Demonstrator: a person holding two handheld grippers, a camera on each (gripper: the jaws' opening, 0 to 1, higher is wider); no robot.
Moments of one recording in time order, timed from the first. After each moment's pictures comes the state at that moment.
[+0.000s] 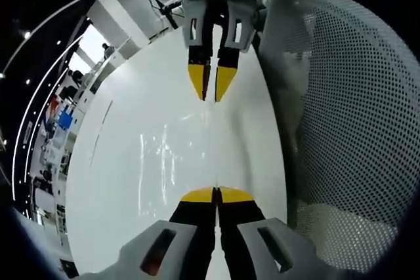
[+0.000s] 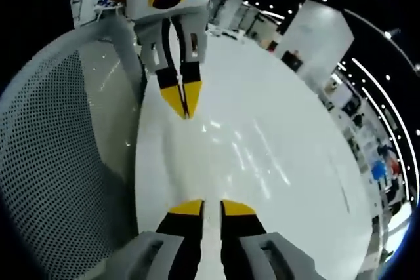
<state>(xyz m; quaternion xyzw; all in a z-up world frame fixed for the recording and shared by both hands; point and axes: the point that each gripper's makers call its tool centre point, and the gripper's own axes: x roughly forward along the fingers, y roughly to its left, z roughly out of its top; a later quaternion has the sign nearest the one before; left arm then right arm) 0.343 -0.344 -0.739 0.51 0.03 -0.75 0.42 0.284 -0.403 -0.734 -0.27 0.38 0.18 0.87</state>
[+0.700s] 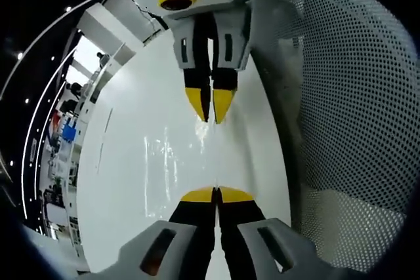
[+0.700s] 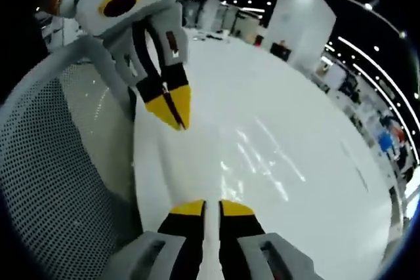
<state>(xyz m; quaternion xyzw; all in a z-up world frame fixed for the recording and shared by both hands) 0.344 -0.342 -0.735 0.53 -0.01 -0.74 0.41 0.304 -0.391 -0.756 -0.15 0.38 0.14 0.90</state>
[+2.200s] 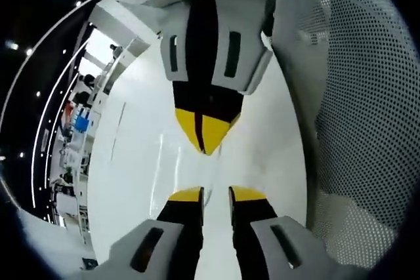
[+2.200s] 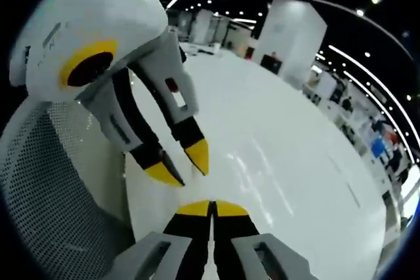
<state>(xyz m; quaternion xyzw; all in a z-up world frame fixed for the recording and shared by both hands) 0.352 -0.364 -0.730 0.55 -0.01 -0.70 0.46 0.339 -0.377 -0.719 -0.18 0.34 0.13 0.91</state>
